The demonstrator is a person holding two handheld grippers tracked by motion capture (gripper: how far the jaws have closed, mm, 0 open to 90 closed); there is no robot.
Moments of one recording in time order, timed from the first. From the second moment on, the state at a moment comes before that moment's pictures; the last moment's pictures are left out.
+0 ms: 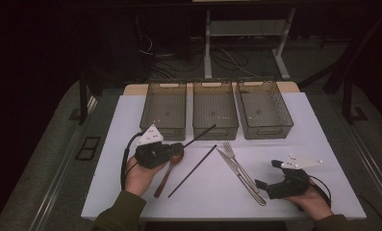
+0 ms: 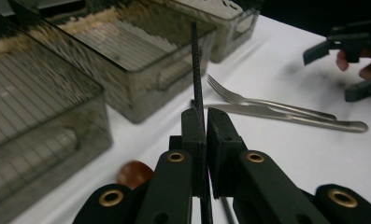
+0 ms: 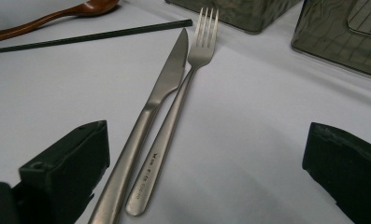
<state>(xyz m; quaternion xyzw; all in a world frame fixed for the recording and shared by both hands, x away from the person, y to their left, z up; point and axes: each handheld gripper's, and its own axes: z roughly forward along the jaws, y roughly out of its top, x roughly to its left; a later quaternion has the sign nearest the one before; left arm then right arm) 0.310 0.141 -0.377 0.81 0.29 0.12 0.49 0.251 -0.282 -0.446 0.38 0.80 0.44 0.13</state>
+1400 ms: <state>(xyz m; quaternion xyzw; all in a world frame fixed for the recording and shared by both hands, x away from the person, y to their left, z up) 0.451 0.179 -0.367 0.79 0.45 0.19 0.38 0.251 -0.287 -0.445 0.39 0.80 0.45 0.13</state>
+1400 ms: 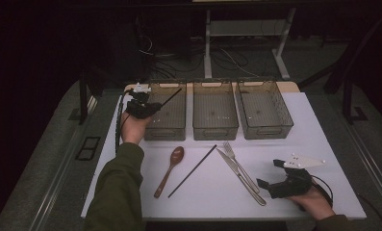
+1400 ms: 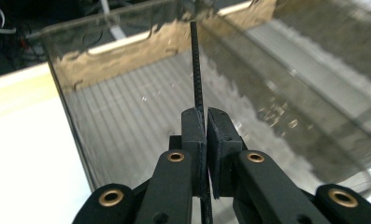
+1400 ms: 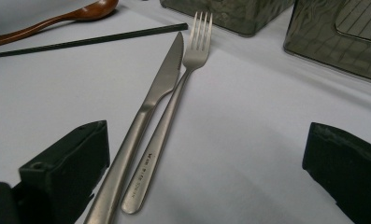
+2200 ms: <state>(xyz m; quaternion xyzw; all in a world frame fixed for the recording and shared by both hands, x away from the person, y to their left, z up) 0.461 0.171 -0.383 0.81 0.43 0.18 0.35 0.251 -0.287 -0.444 0.39 0.80 0.45 0.13</state>
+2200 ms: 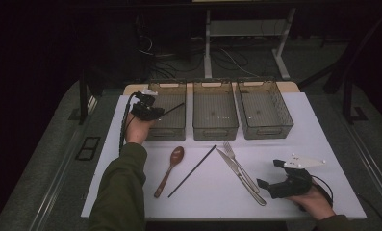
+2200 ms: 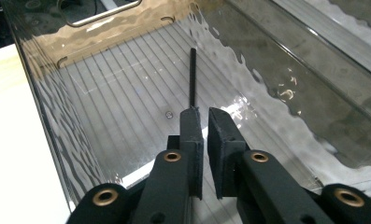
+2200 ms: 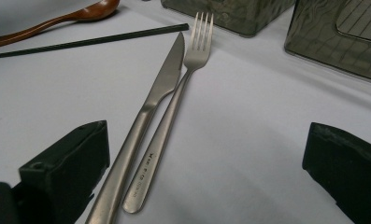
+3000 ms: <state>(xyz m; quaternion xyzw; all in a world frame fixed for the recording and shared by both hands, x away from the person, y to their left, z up) 0.393 0.162 -0.355 0.82 0.36 0.14 0.43 0.251 -0.287 -0.444 0.39 0.80 0.45 0.13</state>
